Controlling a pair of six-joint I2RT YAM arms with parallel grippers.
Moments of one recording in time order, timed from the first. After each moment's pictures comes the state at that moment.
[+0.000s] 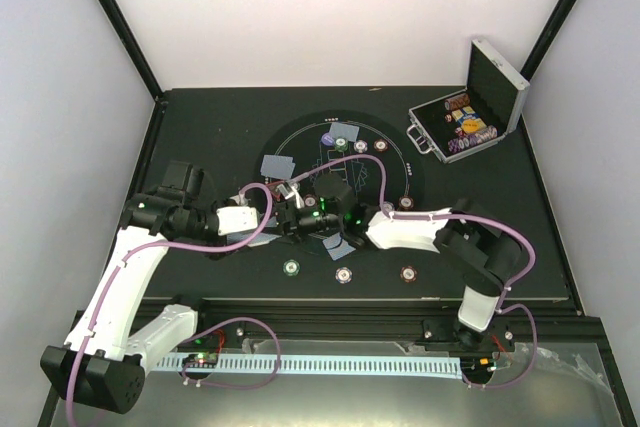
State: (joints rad) left arm -0.17 0.94 0.98 -1.23 0.54 1.11; right arm 0.97 1.79 0.96 0.59 -0.72 1.30
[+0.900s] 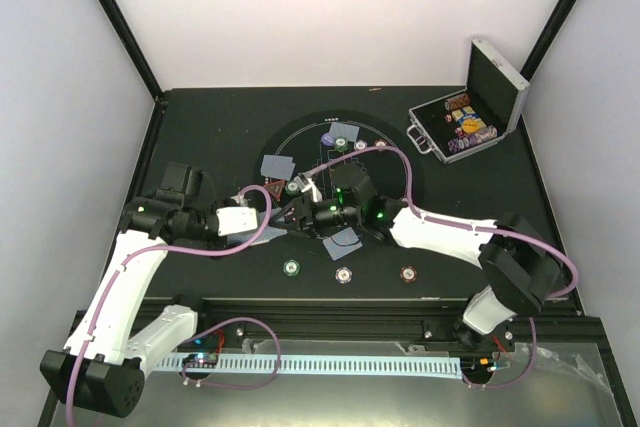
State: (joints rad) left arm -0.17 0.92 0.96 -1.19 0.54 1.12; right arm 0.93 1.58 0.94 0.34 -0.72 1.21
